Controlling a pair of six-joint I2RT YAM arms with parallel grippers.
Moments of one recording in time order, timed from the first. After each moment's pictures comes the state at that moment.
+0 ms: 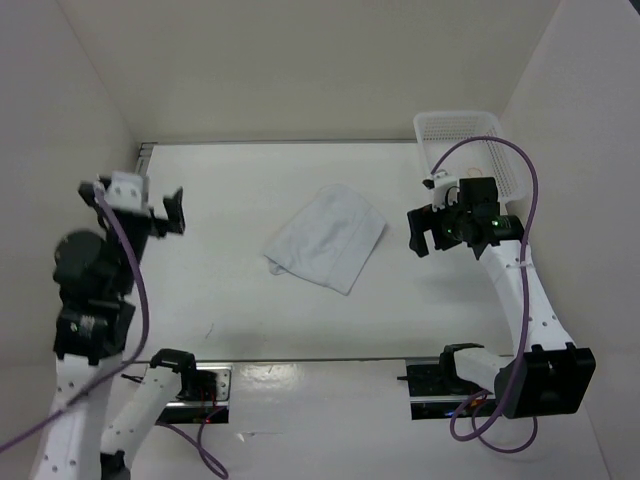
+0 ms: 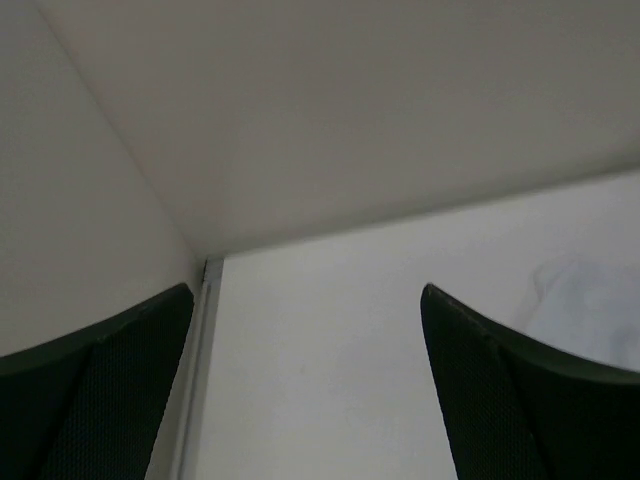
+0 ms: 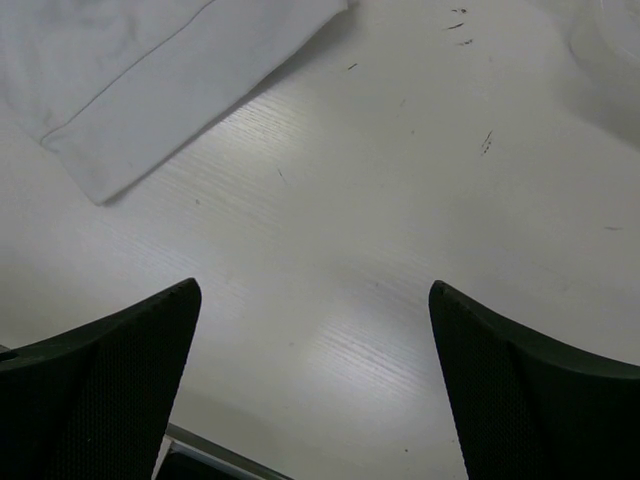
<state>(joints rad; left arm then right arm) -0.13 0.55 0.99 -0.29 -0.05 0.20 0.04 1.14 1.07 -0.79 -0.27 -0.27</state>
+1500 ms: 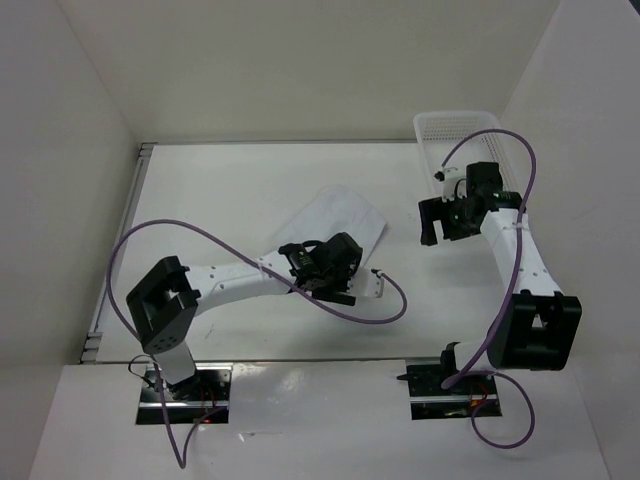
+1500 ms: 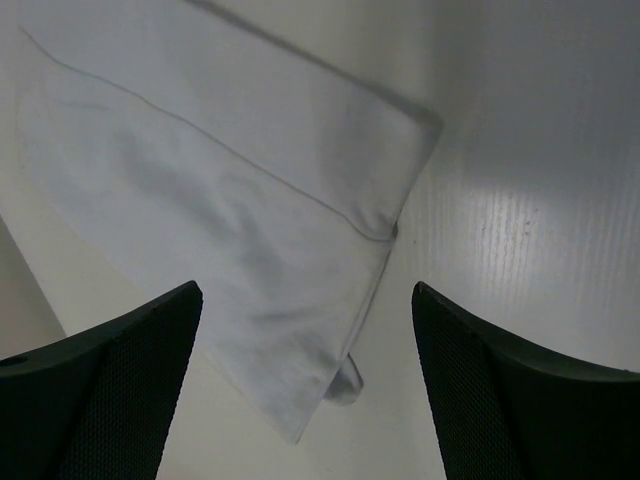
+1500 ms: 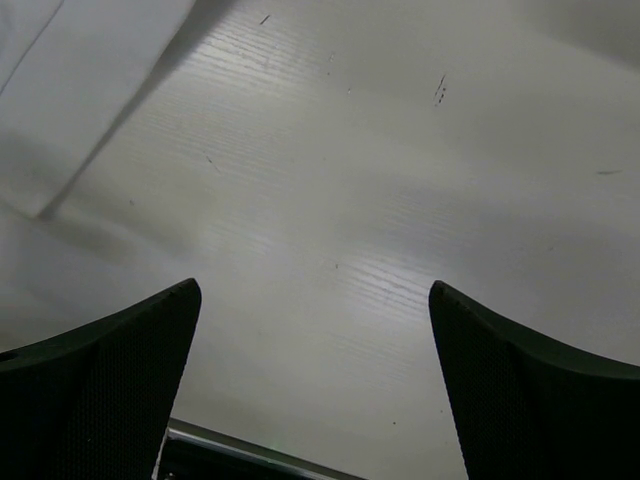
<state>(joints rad) -1.02 1.70 1.24 -0.48 -0.15 0.80 -0.08 1.38 1.18 -0.85 -0.25 -0.27</state>
